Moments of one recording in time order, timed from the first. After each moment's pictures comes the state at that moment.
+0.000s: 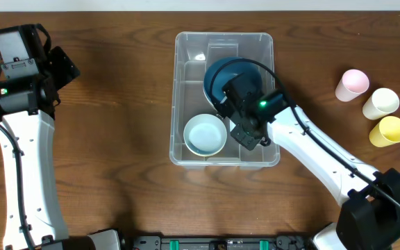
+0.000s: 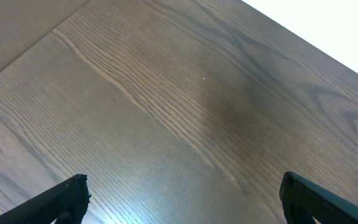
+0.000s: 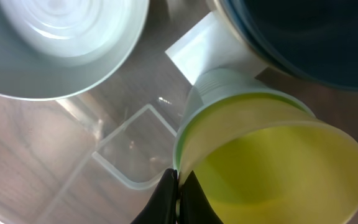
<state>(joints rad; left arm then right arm) 0.22 1.45 1.52 -0.92 -0.27 -0.38 0.58 1.68 1.30 -1.02 0.11 -0.29</state>
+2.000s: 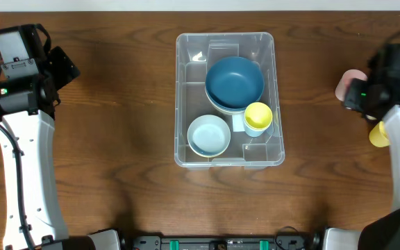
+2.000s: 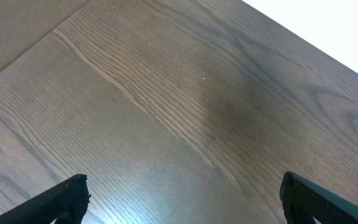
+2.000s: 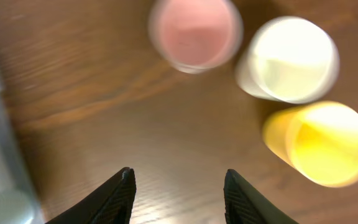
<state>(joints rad) 0.22 1.45 1.52 -0.92 -0.27 -0.38 -0.24 1.51 1.31 -0.92 0.08 0.18</state>
